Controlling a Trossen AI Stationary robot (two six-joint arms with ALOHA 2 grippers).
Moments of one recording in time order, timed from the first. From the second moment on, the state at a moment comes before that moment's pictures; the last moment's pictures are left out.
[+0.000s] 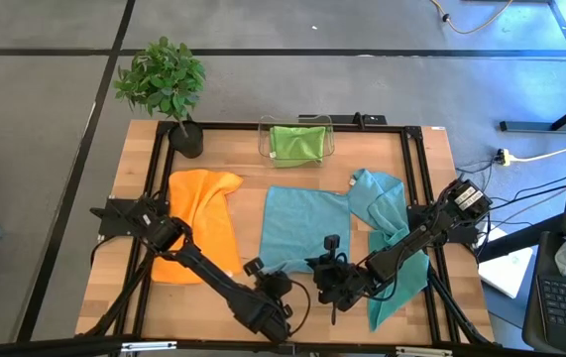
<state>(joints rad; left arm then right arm) -0.63 2.34 1.93 -1.15 -0.67 -1.19 0.64 1.81 0.99 -0.09 0.81 0.20</state>
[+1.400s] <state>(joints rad) -0.75 2.34 2.11 -1.15 -0.41 -0.76 0.77 1.81 0.99 -0.11 0.09 0.26</state>
